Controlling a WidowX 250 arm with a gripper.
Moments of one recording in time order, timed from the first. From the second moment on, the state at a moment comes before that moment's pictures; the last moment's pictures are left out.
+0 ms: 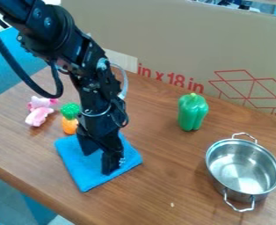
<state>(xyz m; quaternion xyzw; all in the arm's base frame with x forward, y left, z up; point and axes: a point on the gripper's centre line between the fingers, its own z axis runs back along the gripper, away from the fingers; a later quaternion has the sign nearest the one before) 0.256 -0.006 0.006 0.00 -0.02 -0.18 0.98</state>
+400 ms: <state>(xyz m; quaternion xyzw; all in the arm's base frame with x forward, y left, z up) 0.258 -0.052 0.008 -0.01 -0.03 -0.15 0.99</state>
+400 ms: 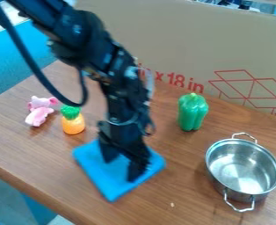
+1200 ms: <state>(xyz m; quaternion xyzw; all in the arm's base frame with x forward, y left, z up) 0.247 -0.074 0.020 0.00 -0.05 -0.12 0.99</state>
